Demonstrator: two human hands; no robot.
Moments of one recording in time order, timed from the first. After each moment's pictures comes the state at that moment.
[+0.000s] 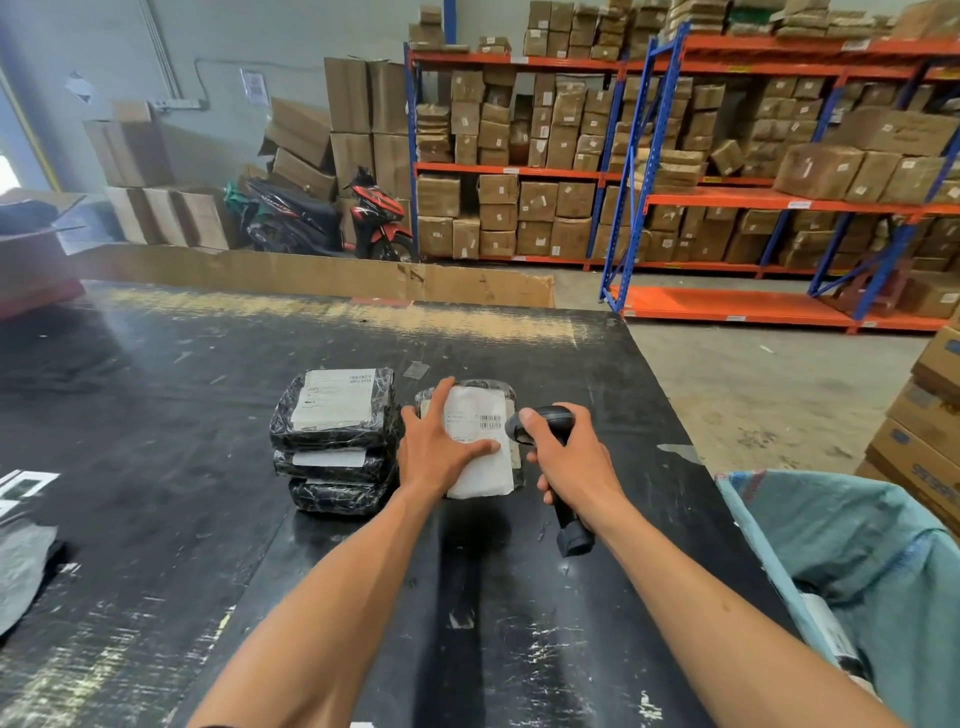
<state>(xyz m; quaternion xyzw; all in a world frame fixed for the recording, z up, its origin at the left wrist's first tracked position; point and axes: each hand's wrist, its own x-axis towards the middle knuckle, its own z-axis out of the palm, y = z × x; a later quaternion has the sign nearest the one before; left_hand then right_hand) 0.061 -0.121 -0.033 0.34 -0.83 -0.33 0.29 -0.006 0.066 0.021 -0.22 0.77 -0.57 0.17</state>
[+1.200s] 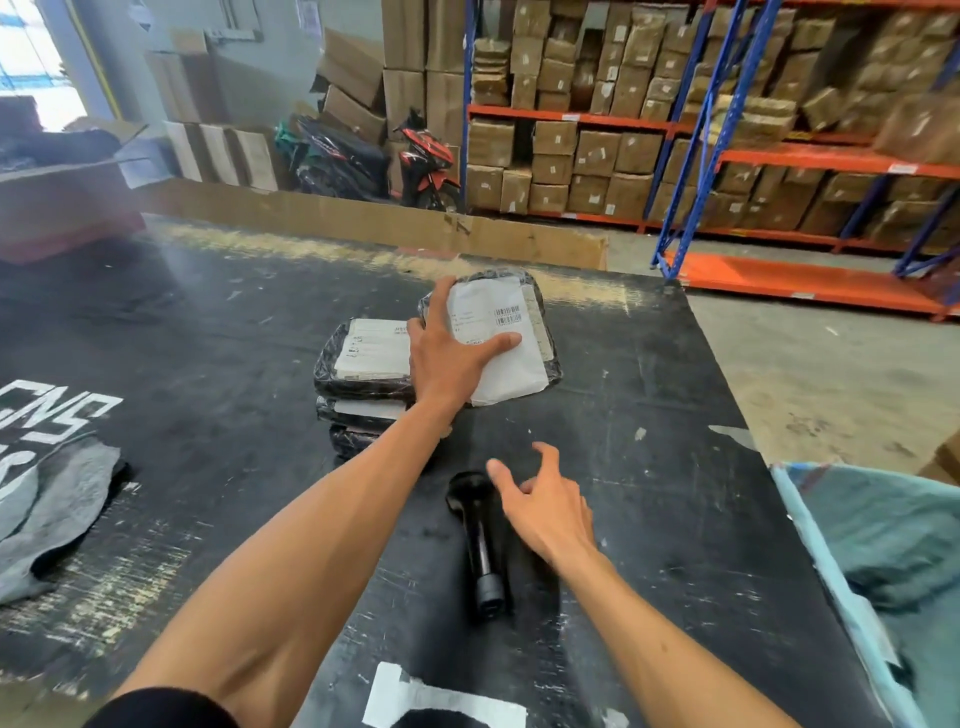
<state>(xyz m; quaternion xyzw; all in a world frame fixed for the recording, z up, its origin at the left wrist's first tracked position) 0.077 -0.149 0.028 0.37 -0.74 -0.40 0.40 0.051 0.030 -0.066 -0.28 0.88 -0.34 0.18</state>
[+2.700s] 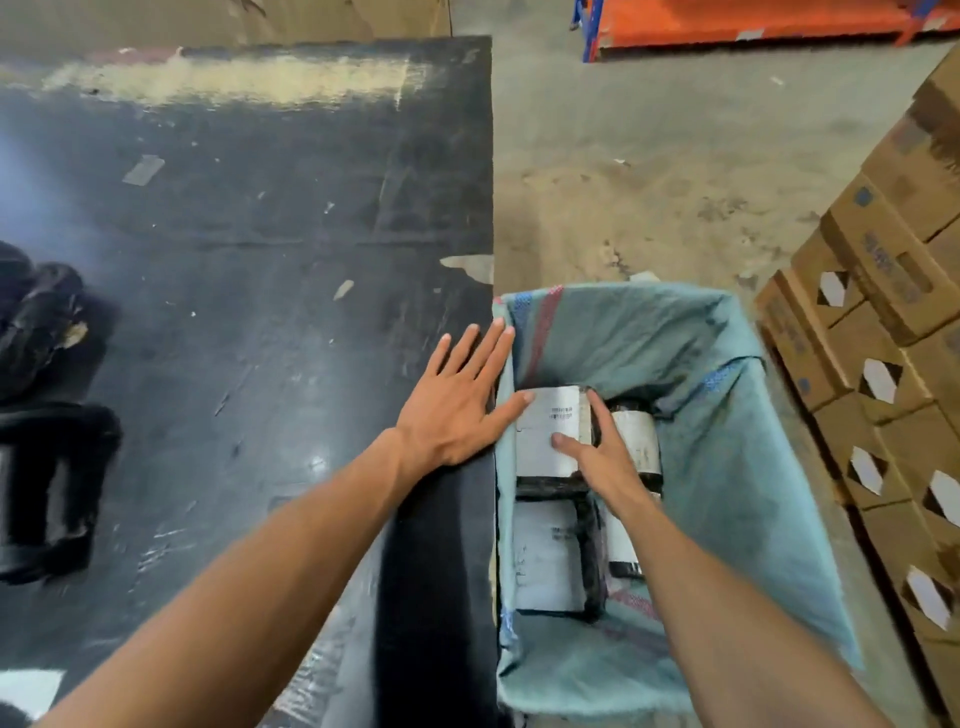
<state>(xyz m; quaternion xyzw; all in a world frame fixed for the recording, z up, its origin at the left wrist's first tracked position) -0.171 0.193 -0.151 0.11 -0.99 -0.12 0.00 -0.279 0.397 -0.259 -0.05 0.75 -0.57 0.33</state>
